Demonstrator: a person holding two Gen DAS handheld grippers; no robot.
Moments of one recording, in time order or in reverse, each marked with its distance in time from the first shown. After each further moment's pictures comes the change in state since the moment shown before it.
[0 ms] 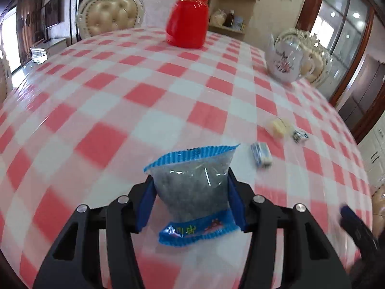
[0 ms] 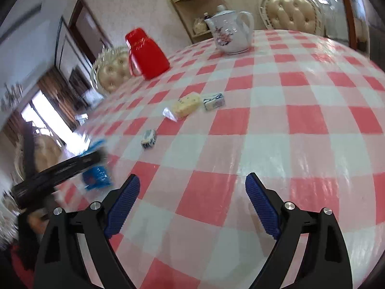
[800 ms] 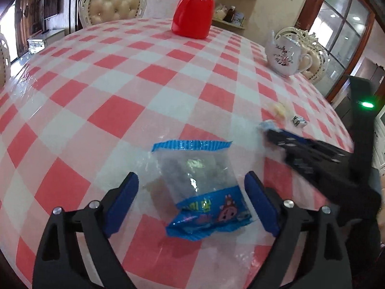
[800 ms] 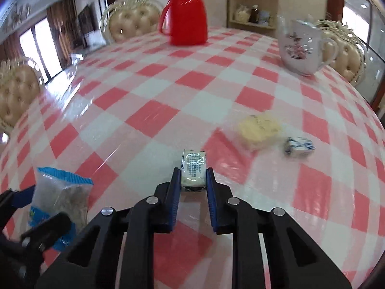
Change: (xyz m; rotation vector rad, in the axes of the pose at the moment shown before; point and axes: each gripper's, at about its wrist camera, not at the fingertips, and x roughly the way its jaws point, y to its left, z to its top) left arm 0.002 0.017 -0.019 -0.012 0.056 -0.016; right arm 0.113 0.099 0.048 -0.333 0.112 -0.144
